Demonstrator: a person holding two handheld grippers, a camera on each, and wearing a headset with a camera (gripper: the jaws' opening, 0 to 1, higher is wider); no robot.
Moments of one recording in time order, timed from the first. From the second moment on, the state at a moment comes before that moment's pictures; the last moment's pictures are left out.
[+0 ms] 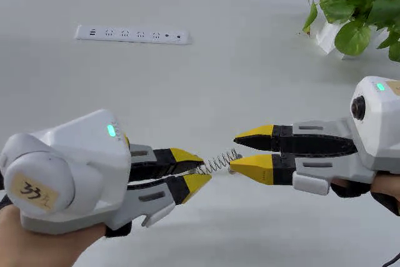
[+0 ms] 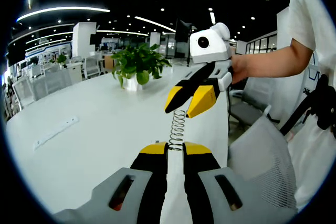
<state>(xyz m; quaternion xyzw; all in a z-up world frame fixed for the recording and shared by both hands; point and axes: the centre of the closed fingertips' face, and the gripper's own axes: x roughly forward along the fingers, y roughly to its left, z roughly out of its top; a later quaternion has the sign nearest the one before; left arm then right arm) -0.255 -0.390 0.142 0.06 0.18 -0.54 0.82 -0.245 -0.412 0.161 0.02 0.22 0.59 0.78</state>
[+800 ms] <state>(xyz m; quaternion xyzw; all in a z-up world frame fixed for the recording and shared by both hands) -0.255 -0.382 0.153 0.02 0.16 -0.54 0.83 -0.256 -0.392 0.175 0.04 0.23 0.60 0.76</state>
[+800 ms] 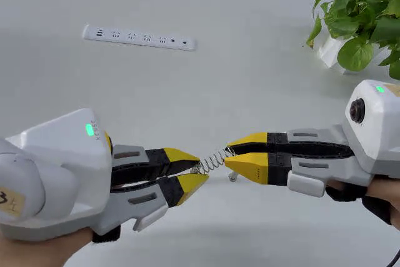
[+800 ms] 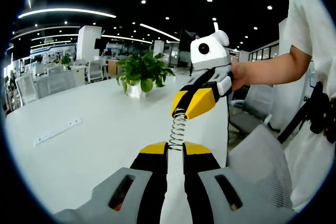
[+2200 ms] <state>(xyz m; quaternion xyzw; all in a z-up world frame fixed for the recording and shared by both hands) -0.262 -0.385 0.145 0.03 0.16 -0.55 0.82 -0.267 -0.379 0.171 -0.10 0.27 0.66 0.69</state>
